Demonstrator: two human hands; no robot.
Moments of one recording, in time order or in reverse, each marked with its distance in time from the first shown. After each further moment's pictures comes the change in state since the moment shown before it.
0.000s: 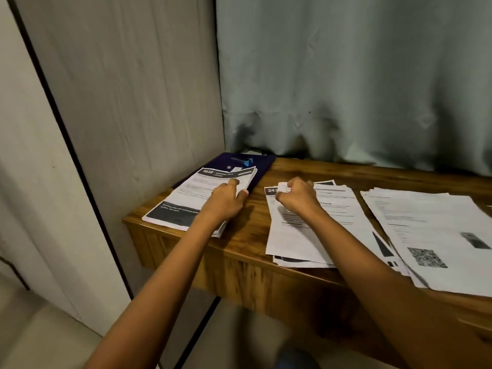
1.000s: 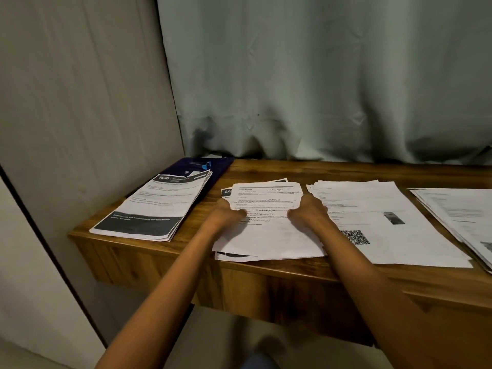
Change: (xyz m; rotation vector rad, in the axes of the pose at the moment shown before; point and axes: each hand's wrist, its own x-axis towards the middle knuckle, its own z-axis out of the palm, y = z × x) left_hand -0.025 0.090 0.060 -0.406 -0.175 -0.248; right_hand -0.014 0.116 -0.071 -0.139 0.020 0.184
